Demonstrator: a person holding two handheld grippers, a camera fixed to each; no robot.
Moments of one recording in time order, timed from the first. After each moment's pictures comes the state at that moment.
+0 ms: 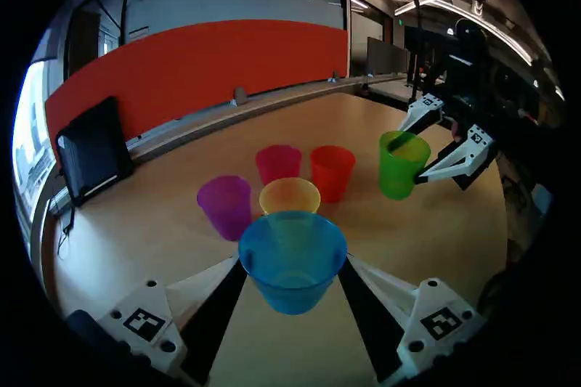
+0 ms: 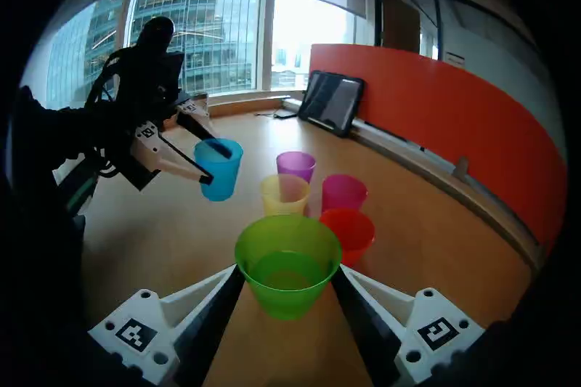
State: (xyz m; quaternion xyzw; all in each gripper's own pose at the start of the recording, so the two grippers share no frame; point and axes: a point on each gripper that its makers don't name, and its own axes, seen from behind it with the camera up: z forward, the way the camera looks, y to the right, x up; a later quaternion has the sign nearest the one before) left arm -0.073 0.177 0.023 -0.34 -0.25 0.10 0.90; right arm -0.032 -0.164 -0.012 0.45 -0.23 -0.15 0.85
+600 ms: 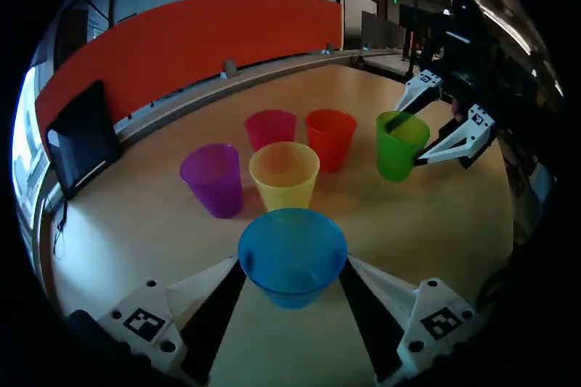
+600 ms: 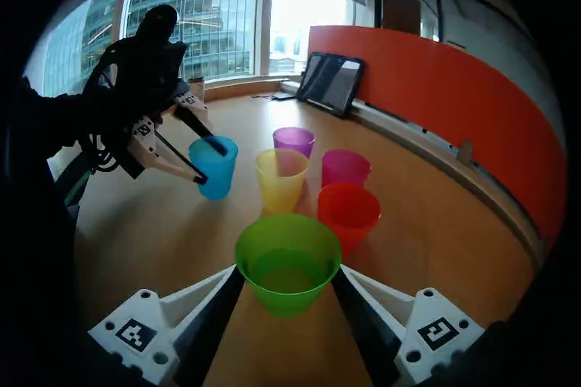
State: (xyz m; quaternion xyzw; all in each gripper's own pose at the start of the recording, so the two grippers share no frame) left arm -0.115 0.177 0.023 -0.35 -0.29 0.14 0.88; right arm -0.064 -0.159 -0.013 0.45 -0.26 -0.16 0.84
